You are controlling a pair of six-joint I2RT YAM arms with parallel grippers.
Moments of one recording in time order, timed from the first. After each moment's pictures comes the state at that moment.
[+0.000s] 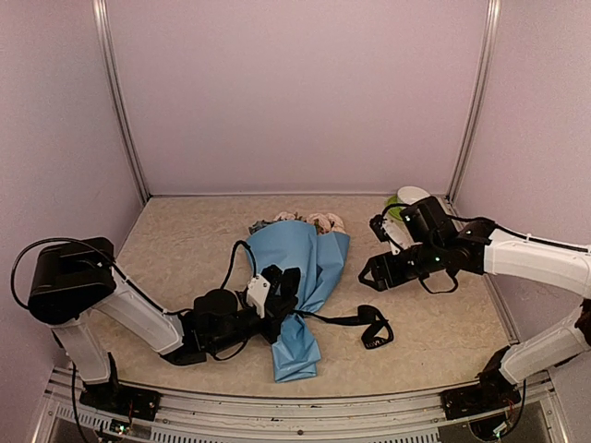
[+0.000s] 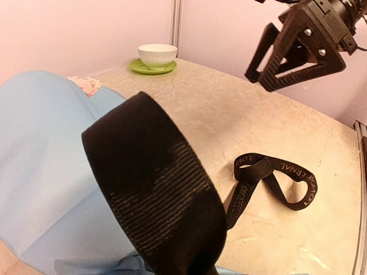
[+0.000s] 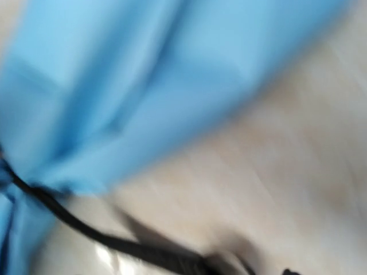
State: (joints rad) left arm -1.14 1.77 0.52 1.09 -0.24 -0.12; right arm 0.71 1.32 0.93 -0.41 -0.12 0.27
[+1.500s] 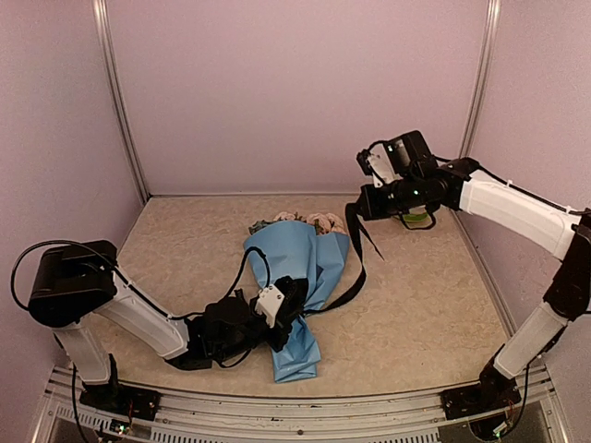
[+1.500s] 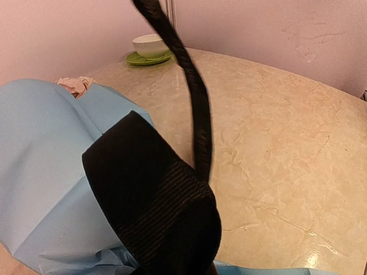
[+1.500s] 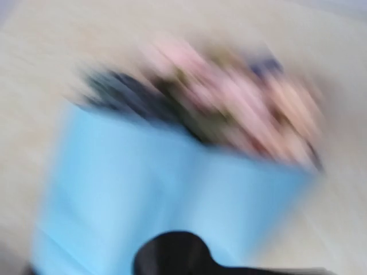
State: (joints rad) left arm -1.21 1.79 0.56 0.99 -0.34 -0.03; right arm 0.63 1.56 1.43 -0.58 -0.07 0.27
